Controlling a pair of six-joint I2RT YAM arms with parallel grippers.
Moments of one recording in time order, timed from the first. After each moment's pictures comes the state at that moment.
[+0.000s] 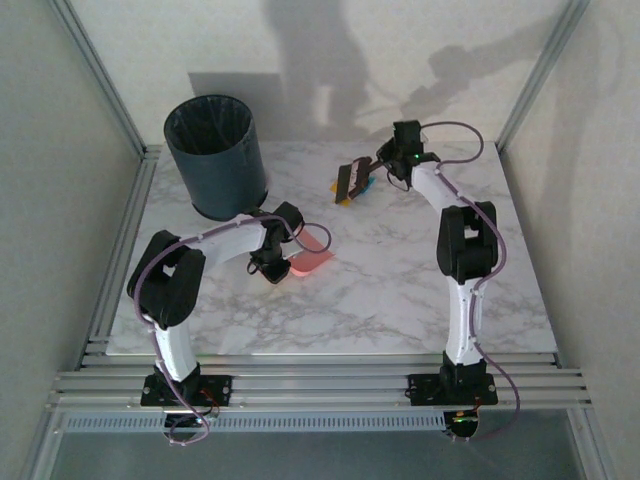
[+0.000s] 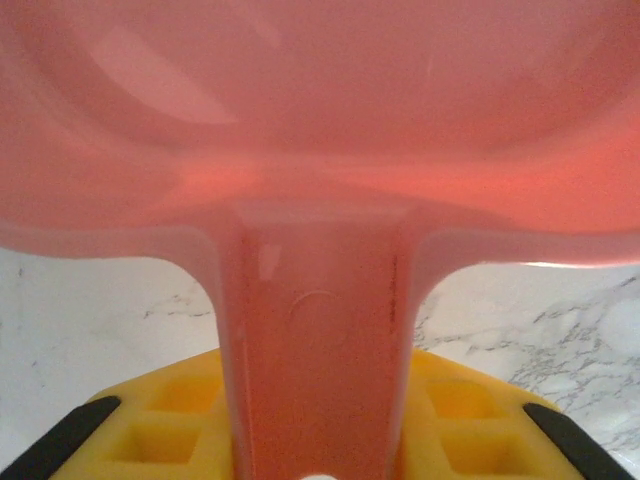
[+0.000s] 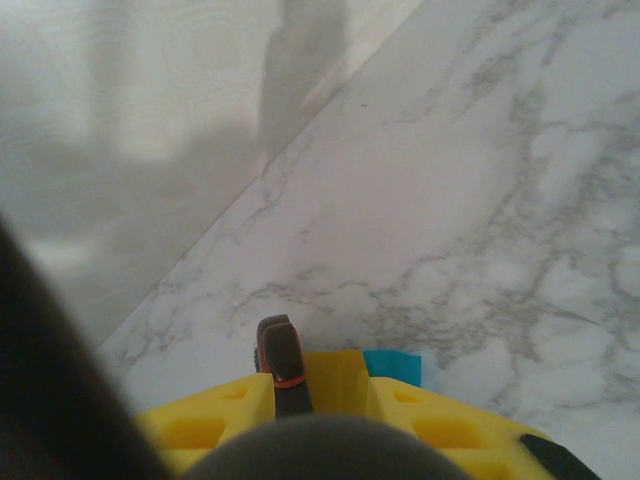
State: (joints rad) left arm -0.56 1.86 1.26 -0.92 -0.07 0.20; right arm 0.23 2.19 1.82 -0.31 0.04 0.92
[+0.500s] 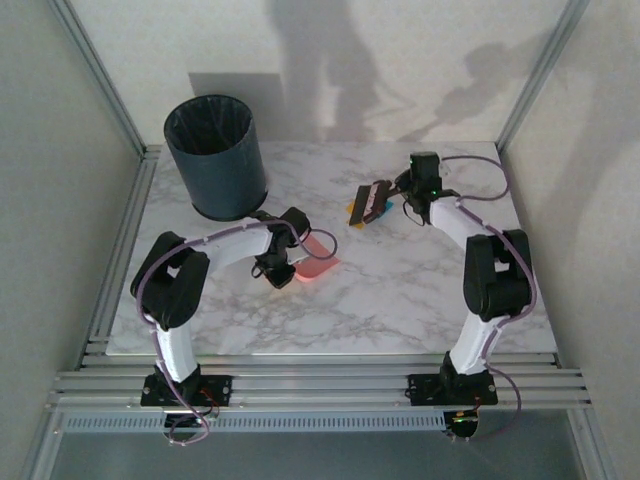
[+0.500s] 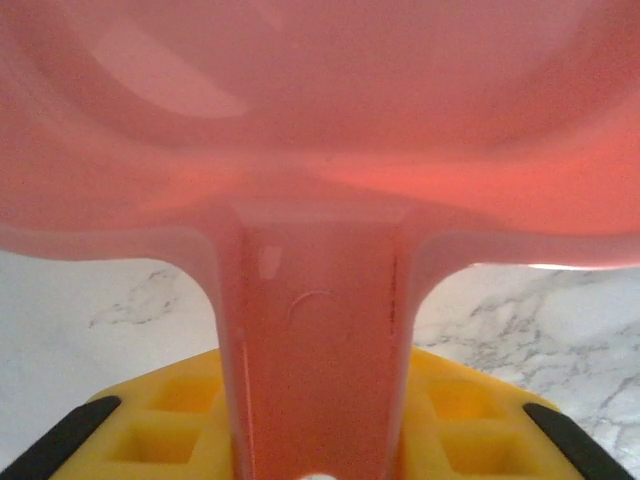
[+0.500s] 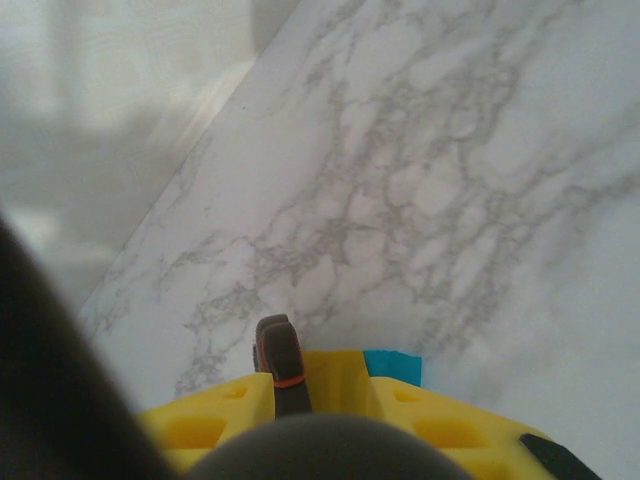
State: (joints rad) left arm -0.61 1.86 1.26 -0.94 -0.06 0.20; right arm 0.22 1.79 1.22 -0.11 0.14 0.96
